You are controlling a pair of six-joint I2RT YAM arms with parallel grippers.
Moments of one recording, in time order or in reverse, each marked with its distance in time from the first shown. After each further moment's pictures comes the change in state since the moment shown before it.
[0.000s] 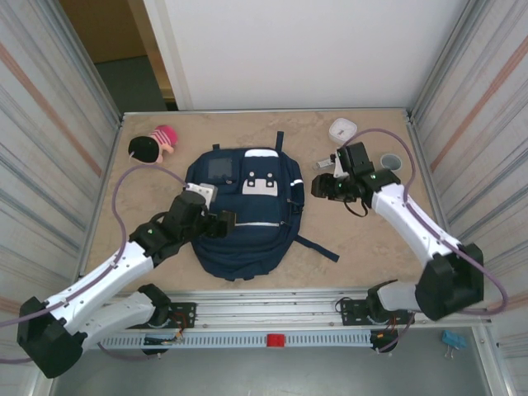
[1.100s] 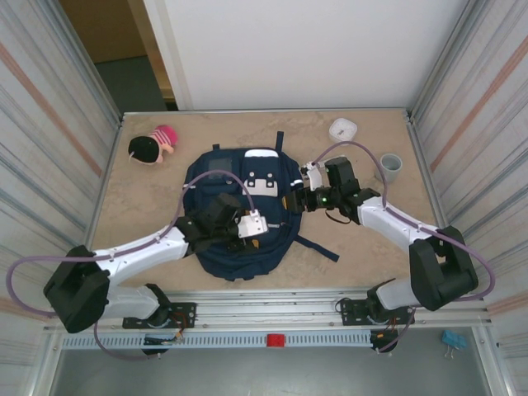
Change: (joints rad) left arm -0.154 0.352 0.005 0.248 0.249 0.944; right arm 0.091 0.032 -0.290 0.580 -0.449 -0.183
